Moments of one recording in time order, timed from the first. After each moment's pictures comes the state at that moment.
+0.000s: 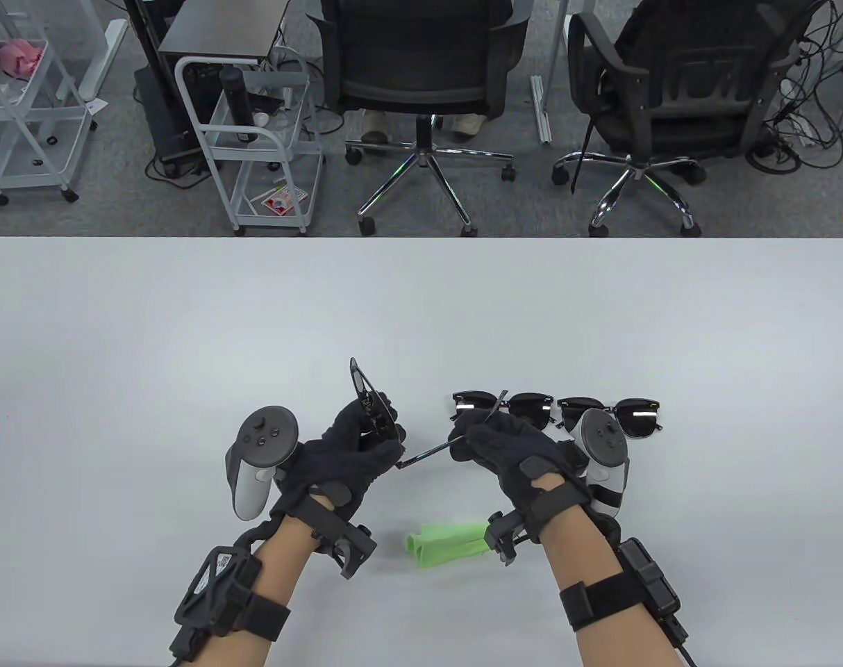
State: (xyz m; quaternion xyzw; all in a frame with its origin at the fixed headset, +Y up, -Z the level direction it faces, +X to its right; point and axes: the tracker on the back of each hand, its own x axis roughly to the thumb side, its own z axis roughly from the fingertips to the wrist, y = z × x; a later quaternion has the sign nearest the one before) left_hand -0.180 -0.698 -0.294 -0.13 -0.11 0.56 0.81; right_hand 0.125 -0.729 -0.294 0.03 0.11 0.67 0.73
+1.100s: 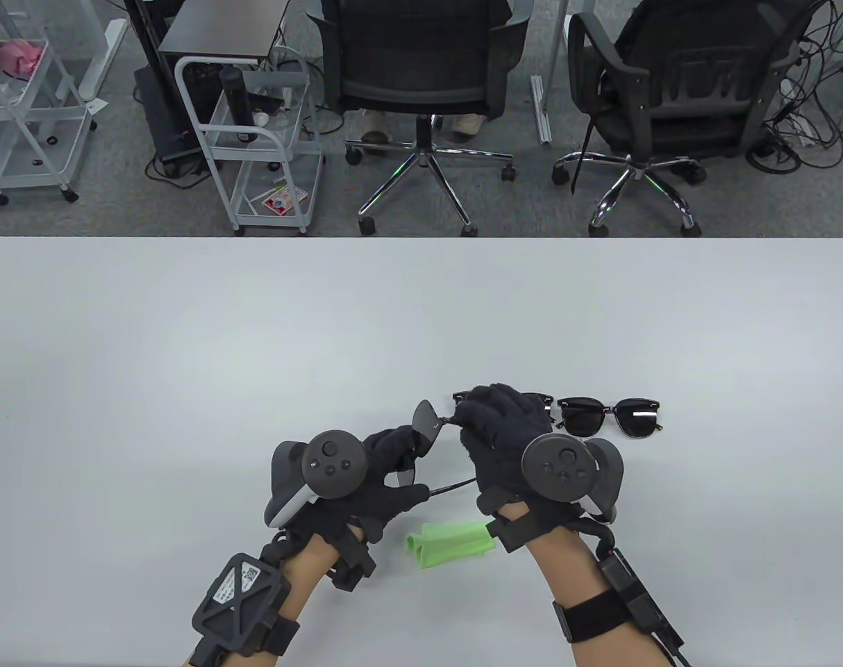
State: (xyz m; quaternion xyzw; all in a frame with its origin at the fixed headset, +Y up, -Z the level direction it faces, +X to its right) left_hand -0.144 -0.690 -0.277 -0.06 -0.18 0.25 0.95; right_hand 0.110 -0.659 -0.271 0.15 -0.16 0.91 0.35
